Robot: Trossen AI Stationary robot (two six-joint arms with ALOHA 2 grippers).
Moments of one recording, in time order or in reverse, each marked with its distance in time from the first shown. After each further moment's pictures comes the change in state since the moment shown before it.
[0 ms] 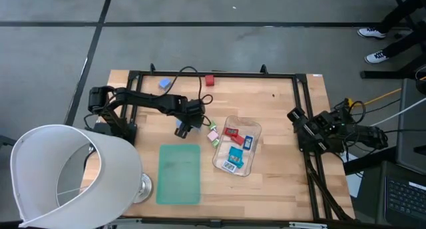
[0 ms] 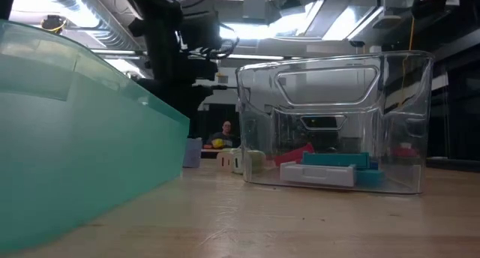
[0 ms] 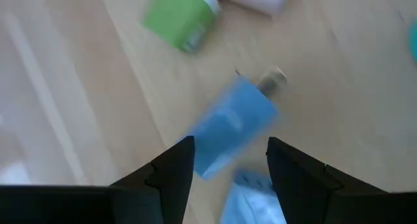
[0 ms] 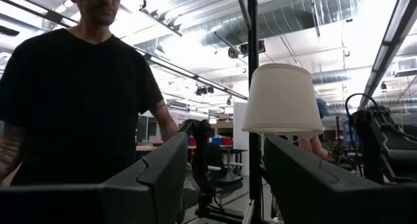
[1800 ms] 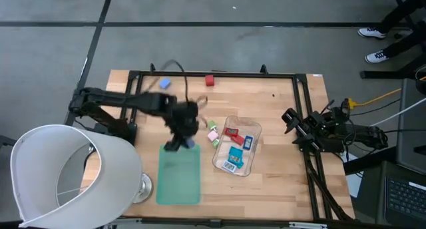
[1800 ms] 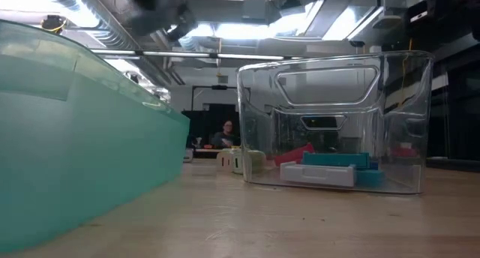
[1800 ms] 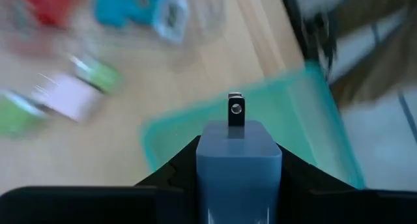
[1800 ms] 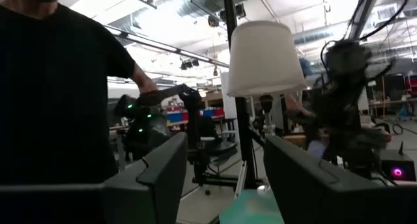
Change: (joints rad) left arm -0.193 -0.205 0.237 -0.308 0.458 -0.461; right arm 0.000 0.000 -0.001 -0.183 0.037 -0.002
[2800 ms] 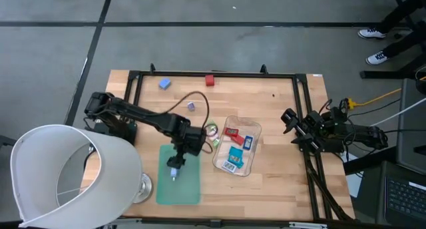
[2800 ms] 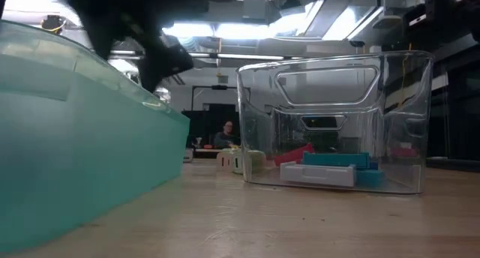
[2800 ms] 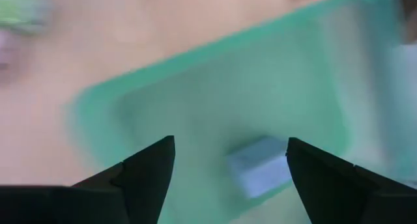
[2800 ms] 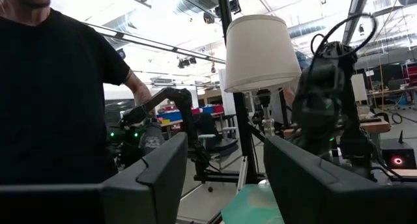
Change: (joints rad) left arm -0.145 0.203 -0.037 0.007 -0.106 -0.028; right arm 0.000 0.000 0.000 -0.019 0.011 0.028
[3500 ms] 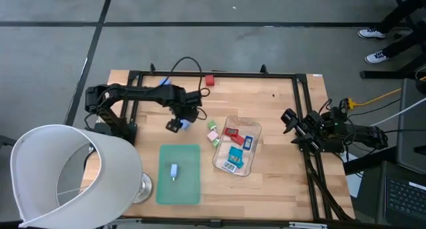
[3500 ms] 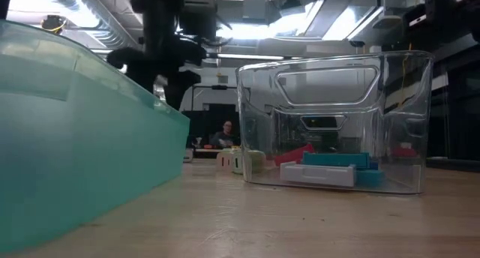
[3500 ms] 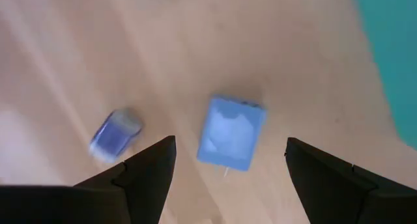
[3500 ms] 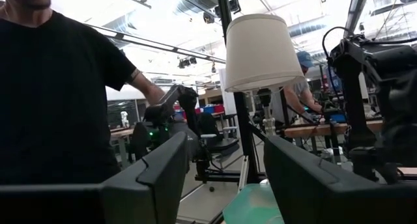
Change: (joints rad) left arm 0.391 -0.040 -0.048 -0.089 -0.318 0.547; right arm 0.000 0.000 0.000 0.000 0.000 0.012
